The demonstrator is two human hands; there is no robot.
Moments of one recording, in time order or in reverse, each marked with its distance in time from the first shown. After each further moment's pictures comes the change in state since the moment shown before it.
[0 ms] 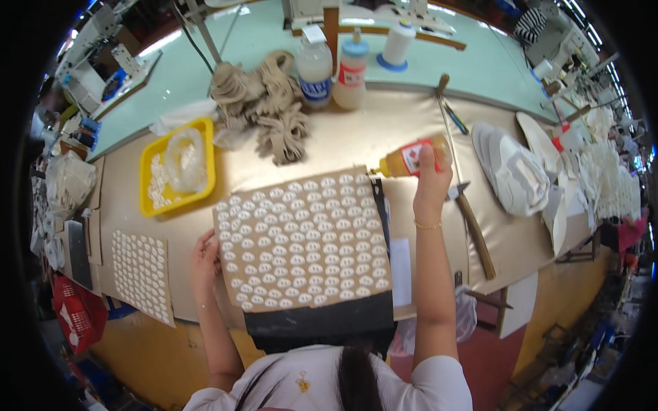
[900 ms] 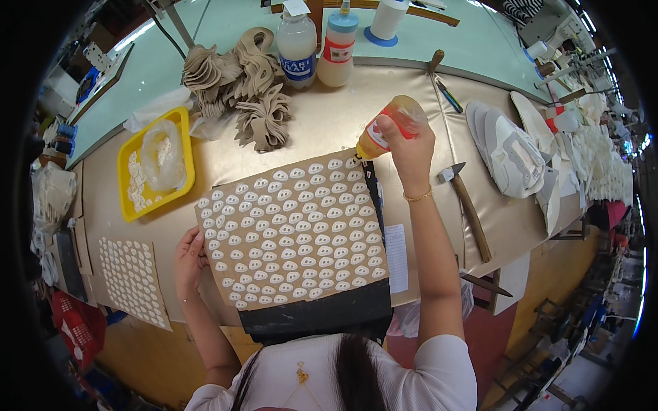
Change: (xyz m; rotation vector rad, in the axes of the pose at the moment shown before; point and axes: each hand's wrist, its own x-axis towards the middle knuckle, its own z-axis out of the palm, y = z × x) left_hand 0.022 0.007 -0.012 0.038 -0.220 -0.102; right_hand 0.012 -0.016 0.034 -0.266 -0.145 -0.081
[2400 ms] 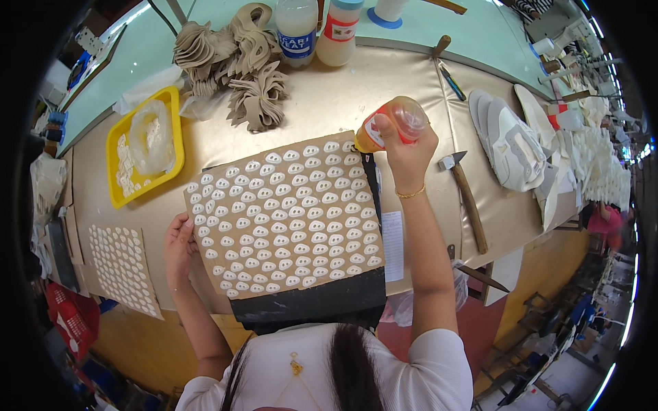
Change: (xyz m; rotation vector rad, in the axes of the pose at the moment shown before) left_hand 0.003 -0.004 -0.003 -0.014 -0.010 0.023; right_hand -0.021 0.006 0.001 -0.032 0.019 -0.150
